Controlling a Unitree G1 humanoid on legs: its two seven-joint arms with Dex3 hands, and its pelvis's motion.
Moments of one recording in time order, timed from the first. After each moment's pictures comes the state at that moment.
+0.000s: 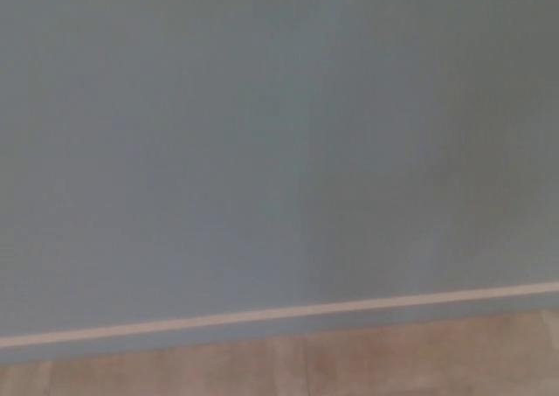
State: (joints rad) left_arm 0.47 0.26 -0.05 1.31 0.17 -0.38 0.07; right_arm 0.35 -0.44 0.02 1.34 -0.25 -0.36 -0.19
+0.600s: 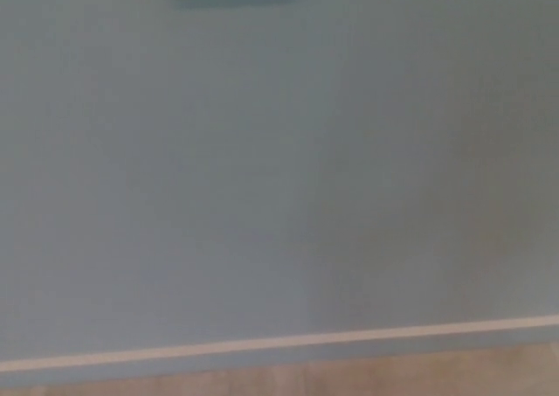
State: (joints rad) left_arm 0.52 0.26 -0.06 1.22 0.17 -0.39 0.07; right_arm 0.36 -0.44 0.02 1.33 -0.25 -0.37 -0.19
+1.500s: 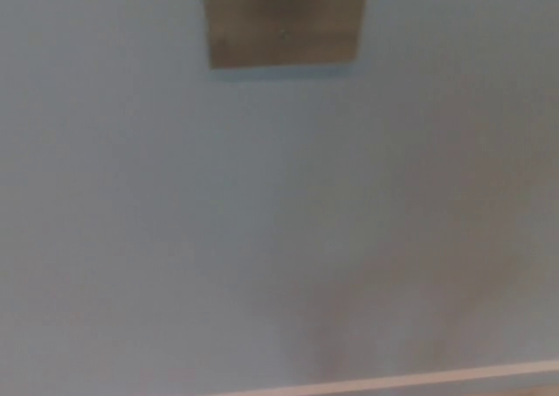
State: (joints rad) left_arm 0.51 0.26 -0.02 1.24 0.15 -0.39 0.04; right_arm 0.37 -0.43 0.03 1.33 -0.25 -0.39 -0.22
